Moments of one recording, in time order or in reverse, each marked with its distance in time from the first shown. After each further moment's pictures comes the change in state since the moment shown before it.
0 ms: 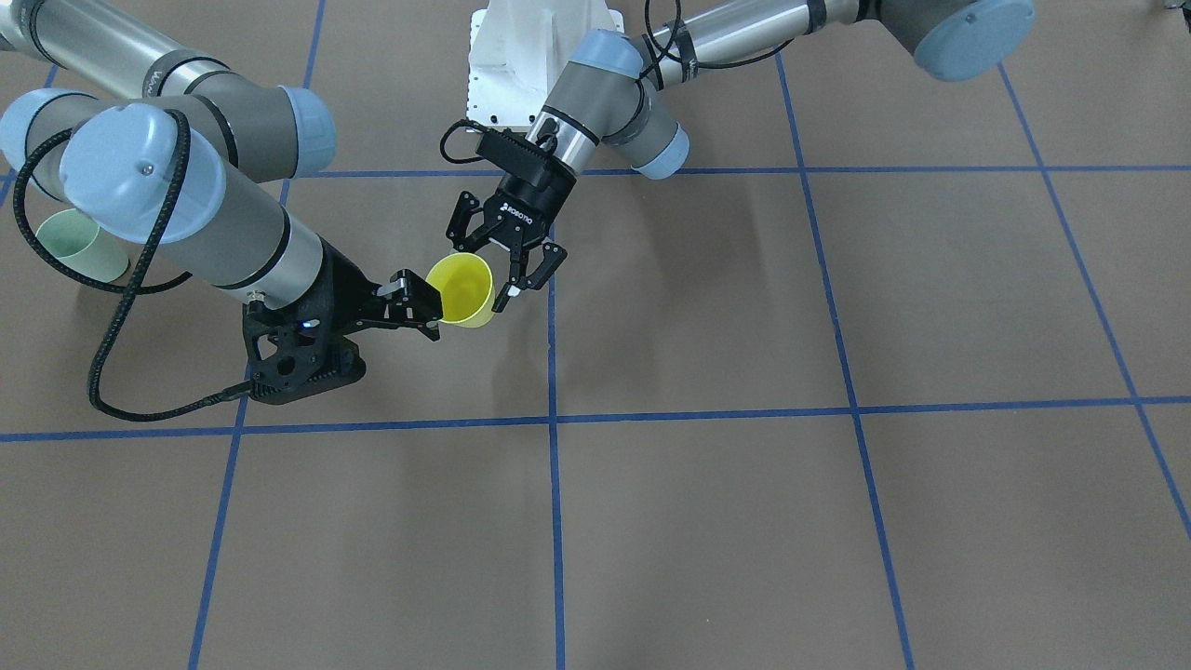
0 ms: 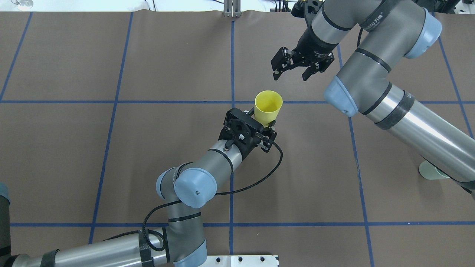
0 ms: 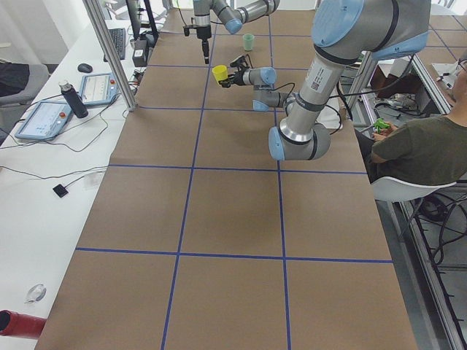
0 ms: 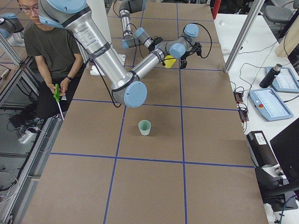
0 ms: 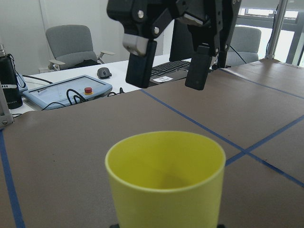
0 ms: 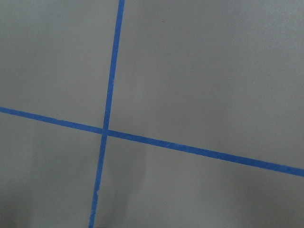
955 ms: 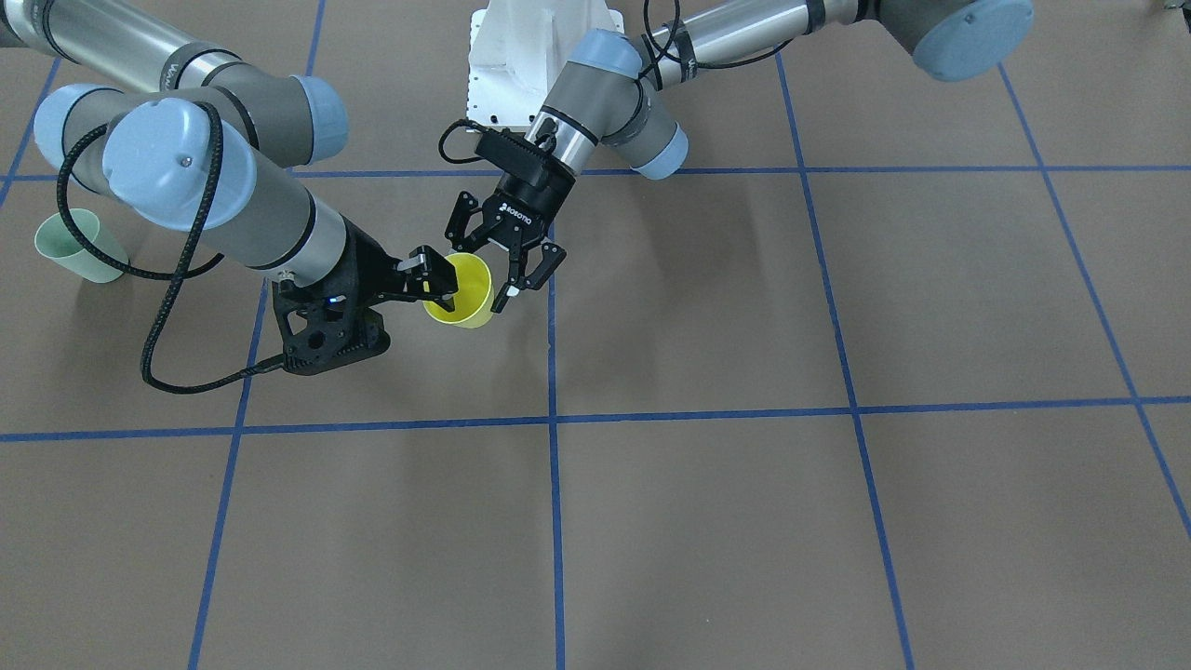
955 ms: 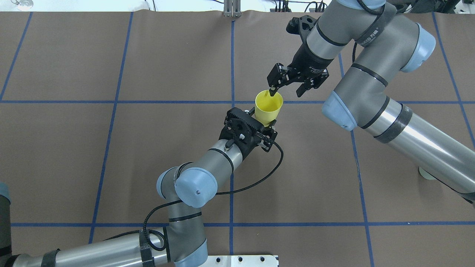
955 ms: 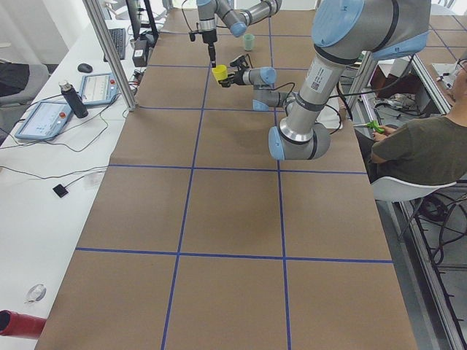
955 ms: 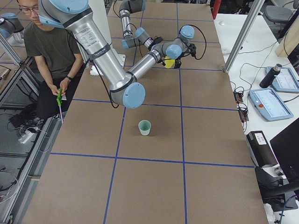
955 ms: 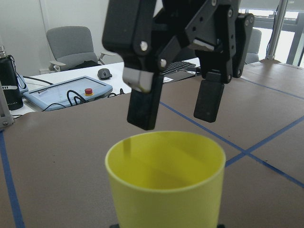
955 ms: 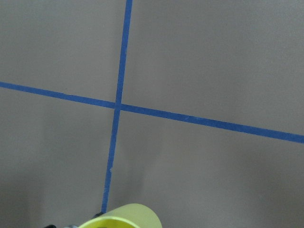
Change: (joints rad) left arm -0.001 -0.004 0.002 0.000 0.001 0.001; right arm -0.040 -0.037 0.041 -0.001 0.036 0.033
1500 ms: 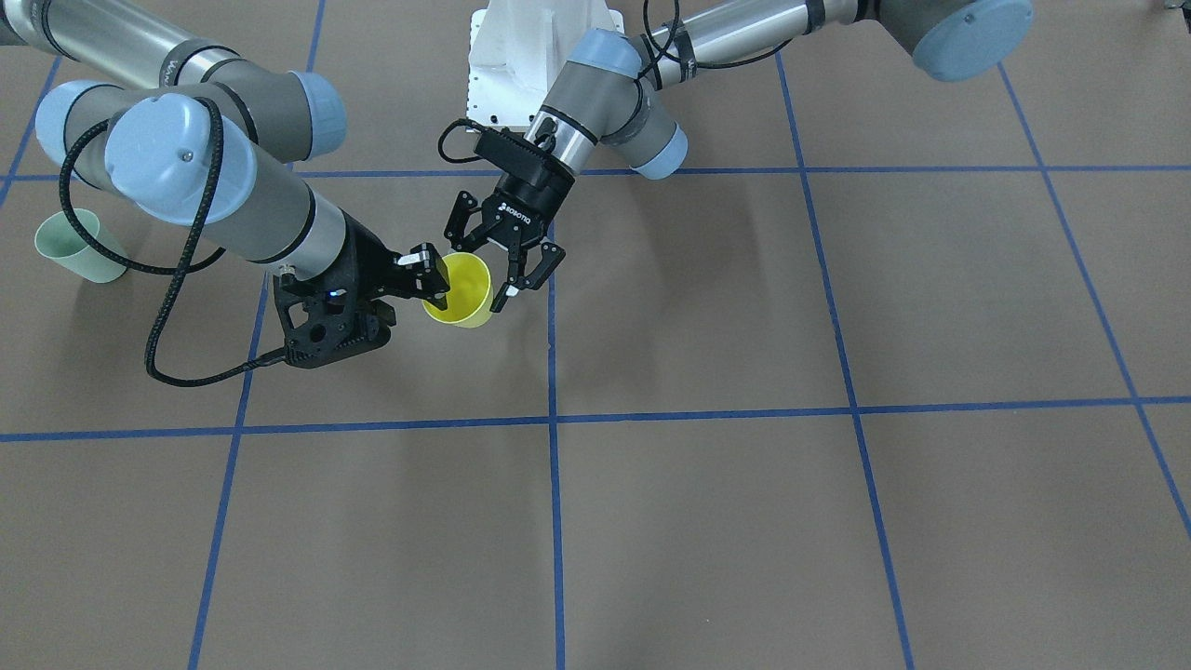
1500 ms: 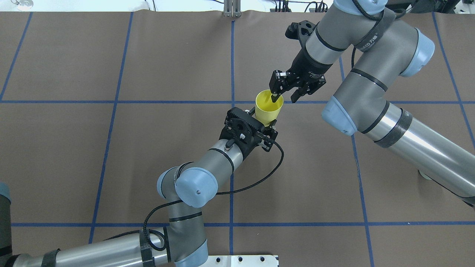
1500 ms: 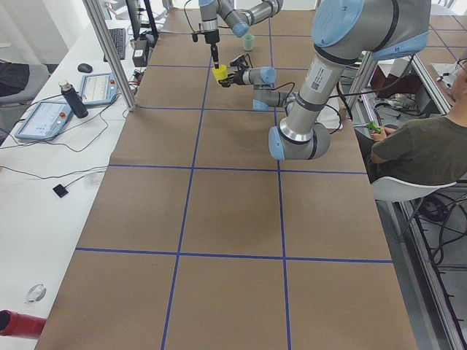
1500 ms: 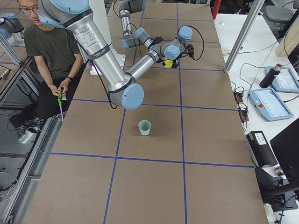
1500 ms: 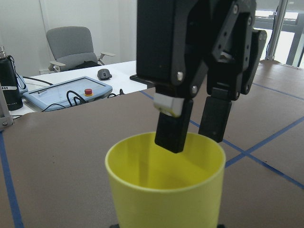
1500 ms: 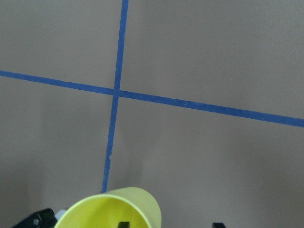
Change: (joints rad) left arm 0.000 -0.002 -0.001 0.000 0.000 -0.001; right arm -0.015 -0.006 0.013 0.000 0.003 0.015
